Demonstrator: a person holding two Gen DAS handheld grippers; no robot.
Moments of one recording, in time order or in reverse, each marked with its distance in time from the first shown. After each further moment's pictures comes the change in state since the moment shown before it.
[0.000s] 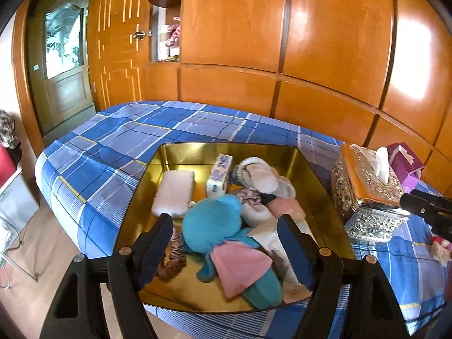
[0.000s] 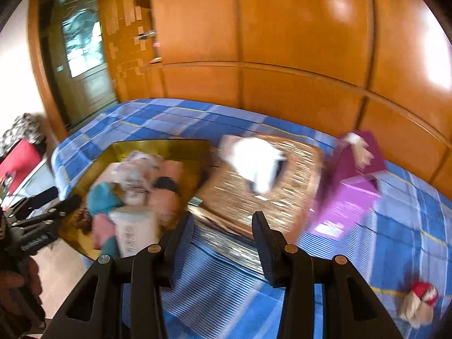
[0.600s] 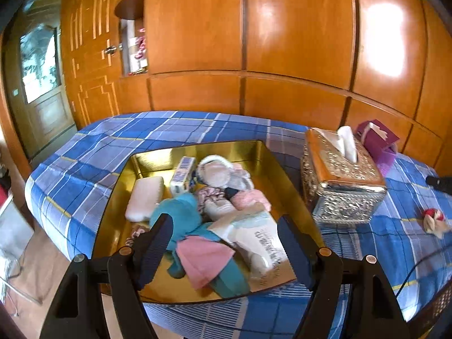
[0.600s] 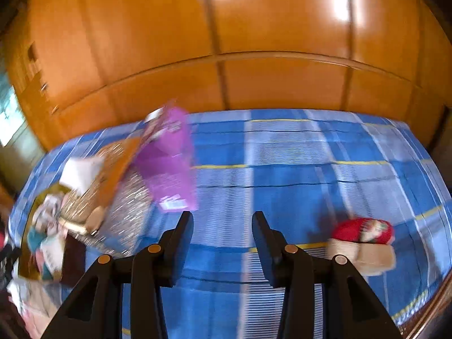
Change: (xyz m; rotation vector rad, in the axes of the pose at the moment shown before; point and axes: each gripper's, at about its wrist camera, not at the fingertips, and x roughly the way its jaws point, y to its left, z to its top) left arm -0.013 -0.043 -0.009 0.133 -0.015 -0.066; right arm -0.056 -0.171 -0.046 0.422 -0.012 -0.280
